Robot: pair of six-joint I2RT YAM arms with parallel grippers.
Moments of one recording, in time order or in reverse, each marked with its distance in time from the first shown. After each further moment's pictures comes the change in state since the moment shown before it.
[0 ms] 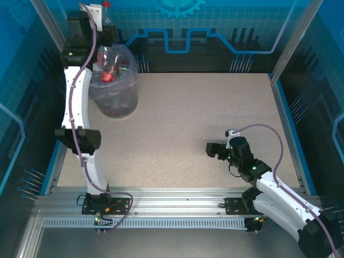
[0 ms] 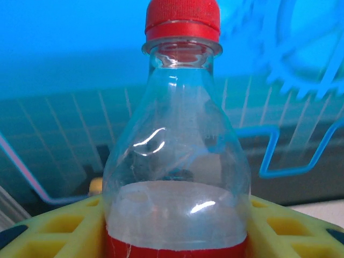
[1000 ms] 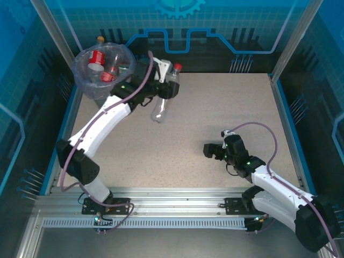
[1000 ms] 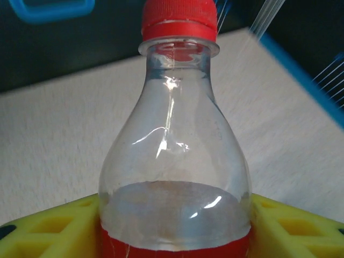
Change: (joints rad) left arm -0.538 -0.407 -0.785 0.089 0.013 -0.246; right arm 0.006 0.156 0.010 0.055 -0.023 0.002
